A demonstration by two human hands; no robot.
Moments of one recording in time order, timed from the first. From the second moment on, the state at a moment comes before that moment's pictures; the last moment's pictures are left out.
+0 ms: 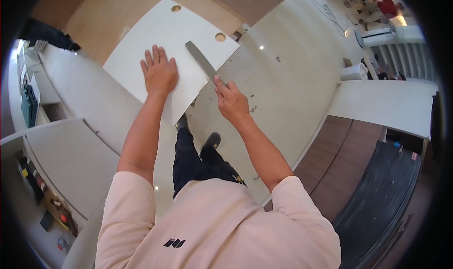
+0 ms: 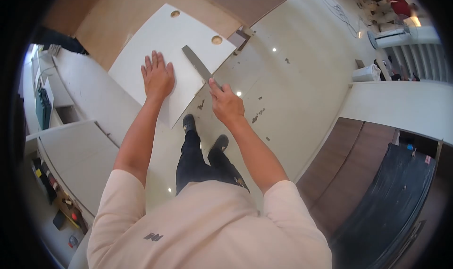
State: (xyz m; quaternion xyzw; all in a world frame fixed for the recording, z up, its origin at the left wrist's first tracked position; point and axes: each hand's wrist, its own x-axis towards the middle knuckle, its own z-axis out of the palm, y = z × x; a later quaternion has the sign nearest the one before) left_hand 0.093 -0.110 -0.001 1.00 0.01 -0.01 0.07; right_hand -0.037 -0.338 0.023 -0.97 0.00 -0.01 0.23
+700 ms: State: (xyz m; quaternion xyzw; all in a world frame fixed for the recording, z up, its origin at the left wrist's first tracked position) left_hand 0.087 -0.117 0.020 1.00 -0.03 -0.03 0.03; right_hand -0.048 -0.387 0.016 -0.97 0.02 0.01 0.26
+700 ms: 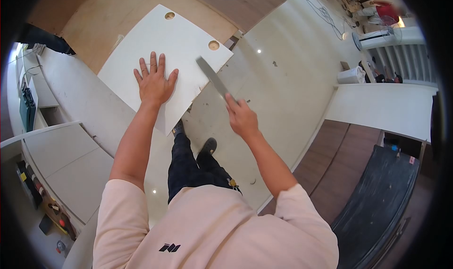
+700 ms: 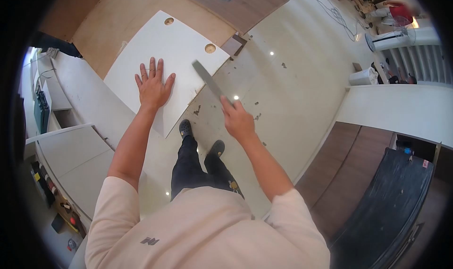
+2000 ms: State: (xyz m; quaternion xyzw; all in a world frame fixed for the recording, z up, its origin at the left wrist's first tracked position) left_hand 0.084 -0.117 0.024 1.00 -0.04 -0.05 0.03; right_hand 0.046 -0.429 0.014 -0.97 -0.05 -0.02 0.23
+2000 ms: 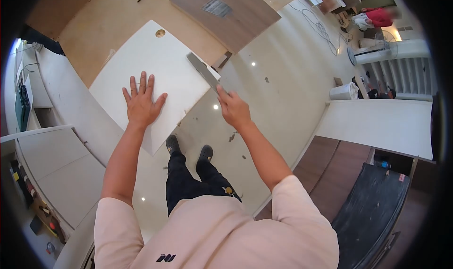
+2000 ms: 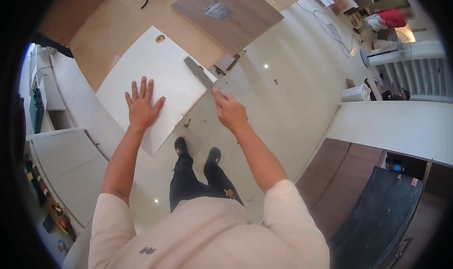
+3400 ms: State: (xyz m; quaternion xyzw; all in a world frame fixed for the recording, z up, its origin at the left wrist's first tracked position) left_hand 0.081 -0.118 0.023 1.00 -0.04 -0.02 0.04; right_hand 0.001 -0.437 0.013 -0.97 -0.05 0.00 0.25
